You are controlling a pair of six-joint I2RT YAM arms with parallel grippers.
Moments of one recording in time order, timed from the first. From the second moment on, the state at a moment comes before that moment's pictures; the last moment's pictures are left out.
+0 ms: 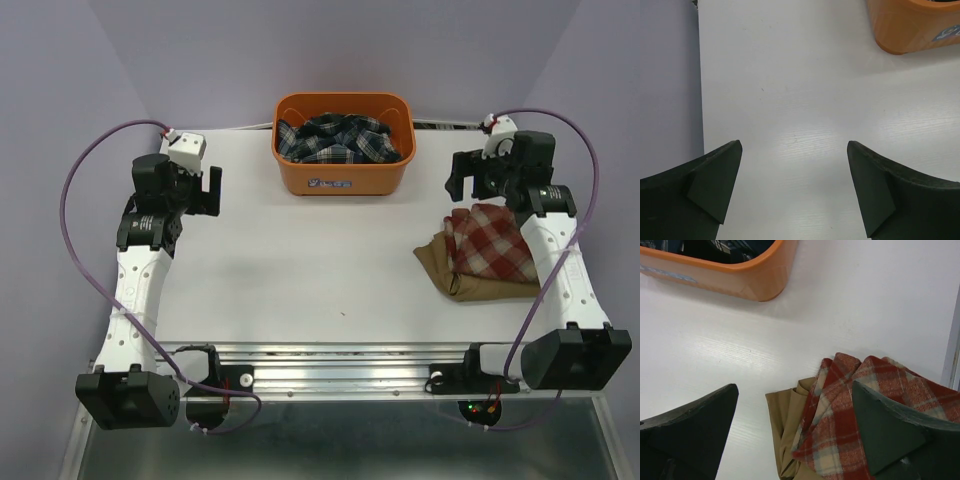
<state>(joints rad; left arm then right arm) 0.01 1.10 1.18 -0.56 0.08 0.20 -0.04 1.26 1.32 -0.63 -0.27 -0.13</state>
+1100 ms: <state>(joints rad) 0.02 1.10 1.18 -0.59 0.05 0.25 0.26 2.34 2.30 -0.40 -0.22 0.19</state>
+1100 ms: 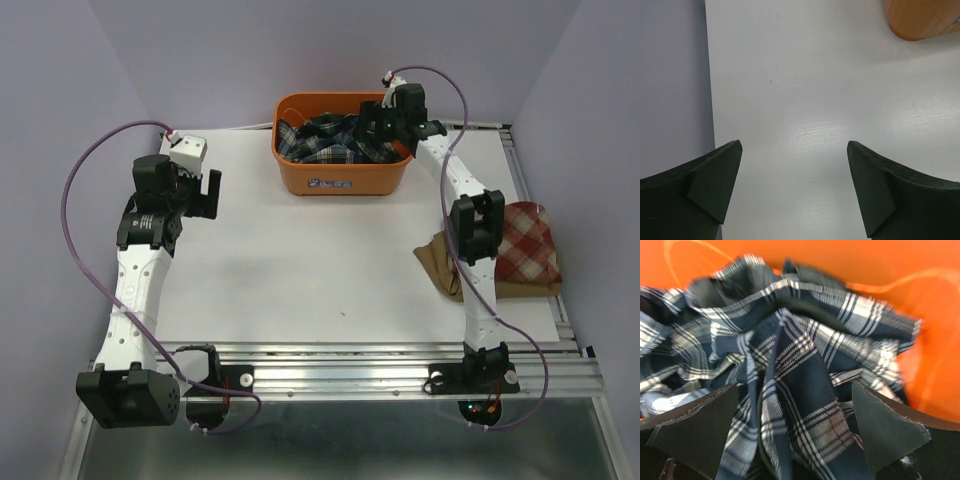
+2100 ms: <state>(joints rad) 0.04 1.16 1.15 -0.57 0.05 0.17 0.34 2.38 2.31 -0.32 -0.11 0.22</state>
